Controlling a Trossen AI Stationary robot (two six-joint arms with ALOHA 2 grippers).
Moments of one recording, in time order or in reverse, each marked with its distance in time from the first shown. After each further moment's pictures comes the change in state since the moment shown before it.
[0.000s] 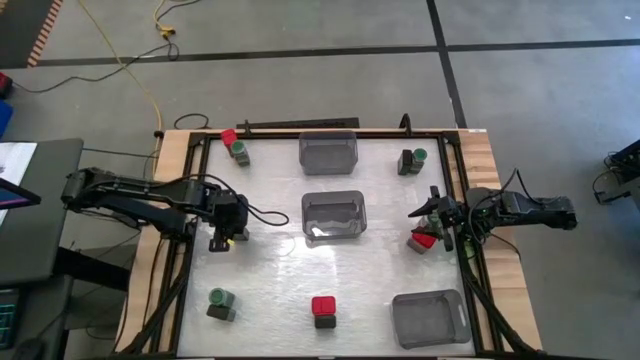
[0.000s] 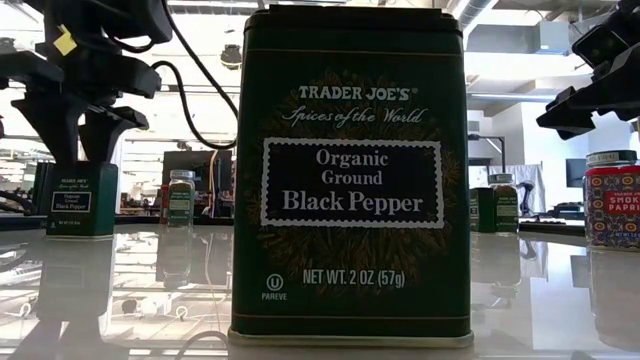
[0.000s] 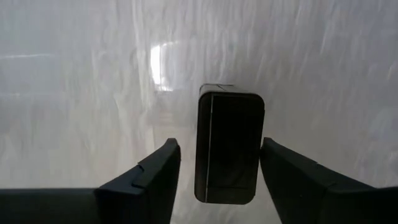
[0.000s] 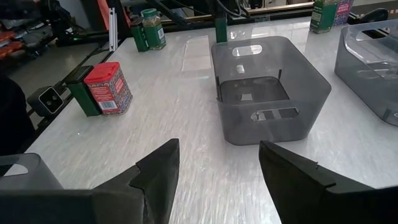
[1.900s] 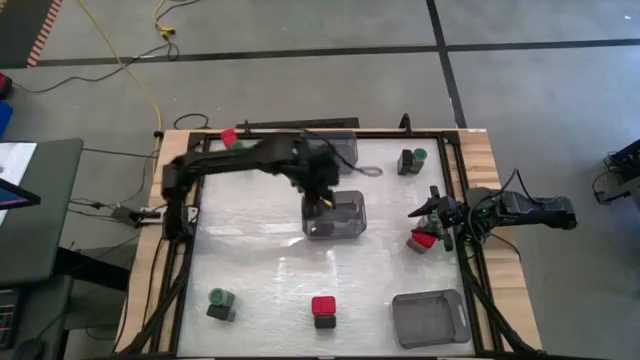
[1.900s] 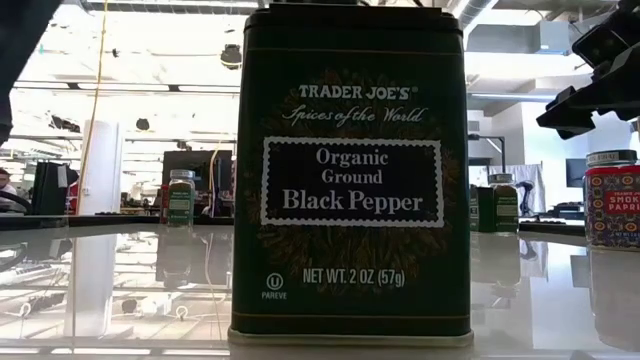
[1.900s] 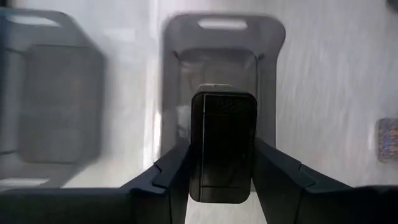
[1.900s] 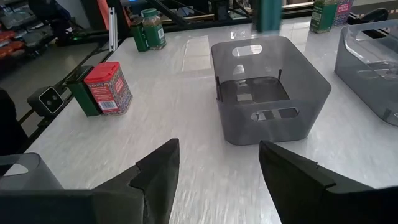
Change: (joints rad) left arm 0.153 0.884 1.244 -0.158 0.057 0.075; right arm 0.000 0.000 0.000 0.000 0.000 0.000
